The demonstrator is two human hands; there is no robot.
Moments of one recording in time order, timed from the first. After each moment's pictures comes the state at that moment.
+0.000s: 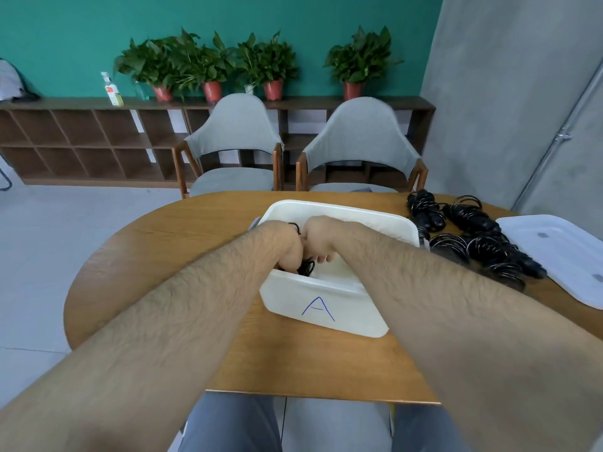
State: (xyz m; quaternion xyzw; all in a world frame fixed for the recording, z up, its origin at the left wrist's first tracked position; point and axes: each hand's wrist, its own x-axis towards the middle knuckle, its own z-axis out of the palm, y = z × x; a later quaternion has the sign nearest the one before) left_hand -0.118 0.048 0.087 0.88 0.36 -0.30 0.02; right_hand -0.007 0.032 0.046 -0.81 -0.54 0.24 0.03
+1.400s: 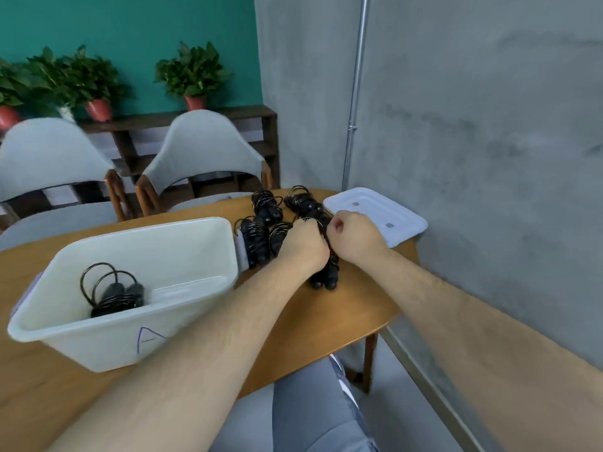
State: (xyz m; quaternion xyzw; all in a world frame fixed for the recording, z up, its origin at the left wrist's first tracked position) left_hand 0.077 -0.171 0.040 0.95 0.19 0.13 0.22; right_hand 0.143 -0.271 0.040 -0.92 -0.25 -0.06 0.30
